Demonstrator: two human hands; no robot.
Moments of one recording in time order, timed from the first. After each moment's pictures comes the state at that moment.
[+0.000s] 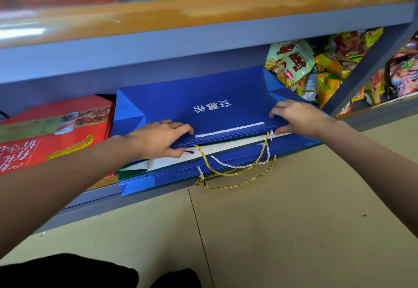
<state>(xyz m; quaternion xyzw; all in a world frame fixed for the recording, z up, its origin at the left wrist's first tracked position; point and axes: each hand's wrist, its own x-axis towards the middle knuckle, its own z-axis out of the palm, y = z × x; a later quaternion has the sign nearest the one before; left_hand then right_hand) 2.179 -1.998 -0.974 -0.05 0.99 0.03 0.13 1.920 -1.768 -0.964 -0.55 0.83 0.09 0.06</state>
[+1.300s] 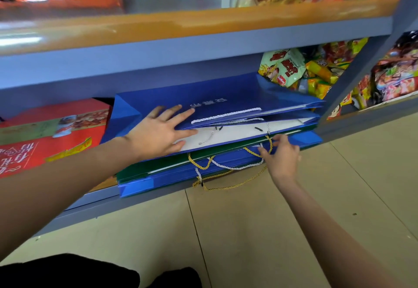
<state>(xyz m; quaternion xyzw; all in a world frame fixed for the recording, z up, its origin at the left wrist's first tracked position) 2.183 -1.994 -0.964 0.04 0.98 -0.19 0.00 2.020 -1.756 -1.033 -0.13 0.95 -0.30 0.00</state>
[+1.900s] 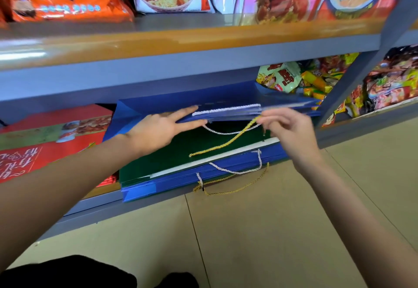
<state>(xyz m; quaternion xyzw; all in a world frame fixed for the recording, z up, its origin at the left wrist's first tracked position) 2.185 -1.992 -0.932 -0.04 0.99 -0.11 0.04 2.035 -1.760 -0.919 -0.30 0.77 -0.56 0.09</state>
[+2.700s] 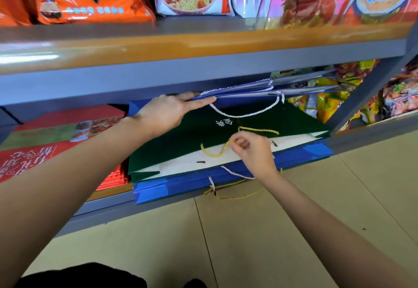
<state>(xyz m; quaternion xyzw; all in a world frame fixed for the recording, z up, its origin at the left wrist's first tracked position) 2.171 -2.029 -0.920 -0.07 0.99 -0.05 -0.05 2.058 -1.828 -0.990 -0.40 0.82 -0.41 0.05</state>
